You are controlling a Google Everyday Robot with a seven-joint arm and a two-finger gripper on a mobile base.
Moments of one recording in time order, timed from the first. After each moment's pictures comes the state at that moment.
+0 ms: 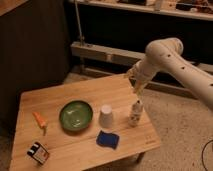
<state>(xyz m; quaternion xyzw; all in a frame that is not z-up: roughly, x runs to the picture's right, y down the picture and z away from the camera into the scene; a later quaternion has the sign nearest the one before) 0.131 -0.027 0.694 -0.13 -0.19 -0.22 0.95</state>
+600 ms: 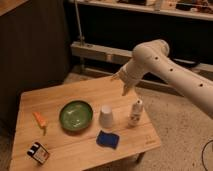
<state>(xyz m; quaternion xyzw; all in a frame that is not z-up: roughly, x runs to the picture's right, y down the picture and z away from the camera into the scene) 0.058 -0.014 0.690 -0.14 -0.22 -0.31 0.91</state>
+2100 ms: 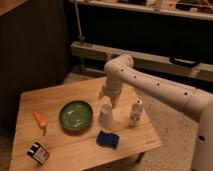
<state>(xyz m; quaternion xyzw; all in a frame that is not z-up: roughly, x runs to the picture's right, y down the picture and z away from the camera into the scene) 0.026 0.064 0.778 -0.25 -0.23 -0.39 0.86</state>
